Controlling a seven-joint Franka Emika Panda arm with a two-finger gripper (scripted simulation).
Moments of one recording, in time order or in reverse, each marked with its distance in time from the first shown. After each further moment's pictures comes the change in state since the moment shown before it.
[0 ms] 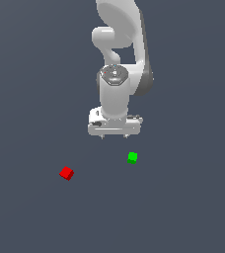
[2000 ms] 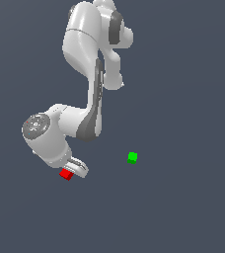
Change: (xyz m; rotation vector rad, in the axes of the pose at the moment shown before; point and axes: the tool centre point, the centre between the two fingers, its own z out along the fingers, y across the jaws) arm 0.103 0.197 0.074 -0.002 0.012 0.441
